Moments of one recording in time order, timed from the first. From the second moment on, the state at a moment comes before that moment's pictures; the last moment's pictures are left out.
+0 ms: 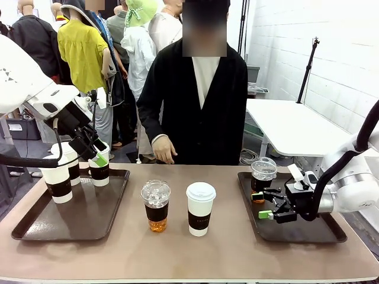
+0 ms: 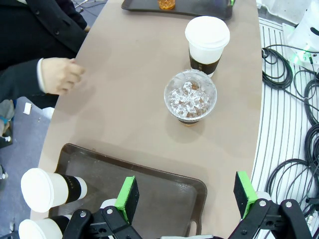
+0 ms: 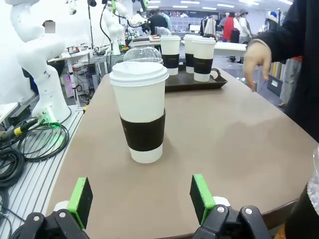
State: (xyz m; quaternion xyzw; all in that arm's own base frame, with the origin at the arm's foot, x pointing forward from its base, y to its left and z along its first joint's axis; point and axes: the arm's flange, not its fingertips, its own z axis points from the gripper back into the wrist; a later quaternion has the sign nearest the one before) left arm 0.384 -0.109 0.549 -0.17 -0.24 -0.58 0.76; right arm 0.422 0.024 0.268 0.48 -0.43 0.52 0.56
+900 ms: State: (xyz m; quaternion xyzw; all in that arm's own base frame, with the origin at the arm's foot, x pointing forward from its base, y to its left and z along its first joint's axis) left arm 0.384 -0.109 0.549 -0.17 -0.24 -0.58 0.76; right arm 0.423 0.023 0.268 0.48 -0.43 0.52 0.56
